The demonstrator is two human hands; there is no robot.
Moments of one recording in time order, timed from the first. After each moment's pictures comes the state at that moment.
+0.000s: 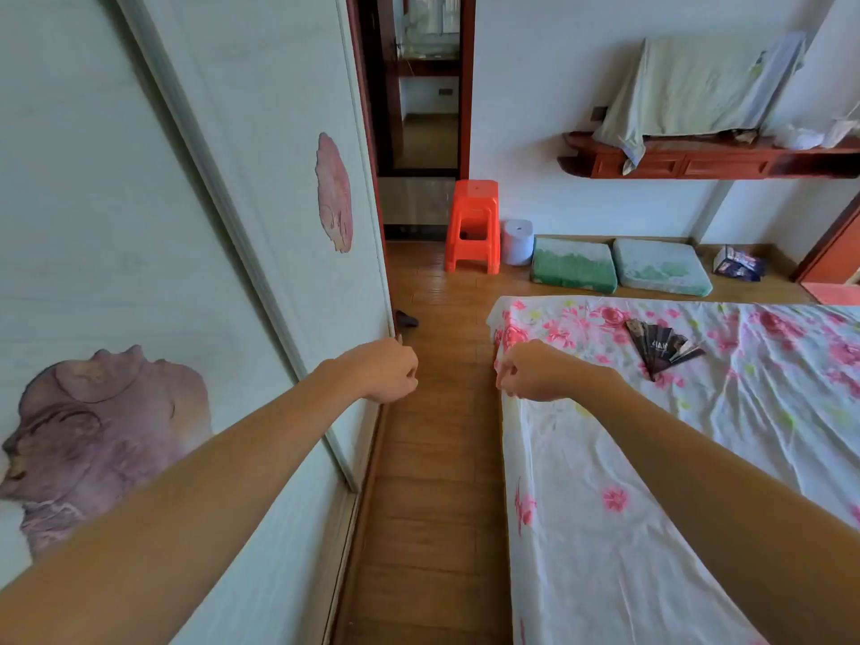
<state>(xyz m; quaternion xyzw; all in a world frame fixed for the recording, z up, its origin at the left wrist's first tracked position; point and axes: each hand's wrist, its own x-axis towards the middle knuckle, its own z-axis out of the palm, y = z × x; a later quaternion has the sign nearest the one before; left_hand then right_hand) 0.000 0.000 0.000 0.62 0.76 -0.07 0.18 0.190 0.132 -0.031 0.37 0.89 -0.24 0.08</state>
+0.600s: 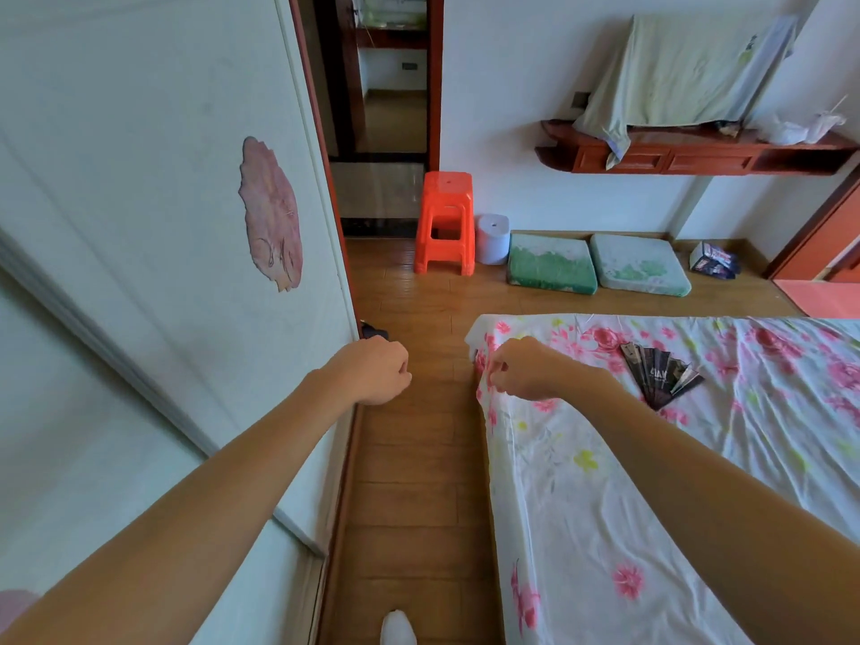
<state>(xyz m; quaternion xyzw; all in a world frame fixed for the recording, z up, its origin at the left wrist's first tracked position) -0.108 0.204 -0.028 0.63 0.76 -0.03 0.16 0.087 0.324 -0.046 0.39 0.88 -0.23 0.11</state>
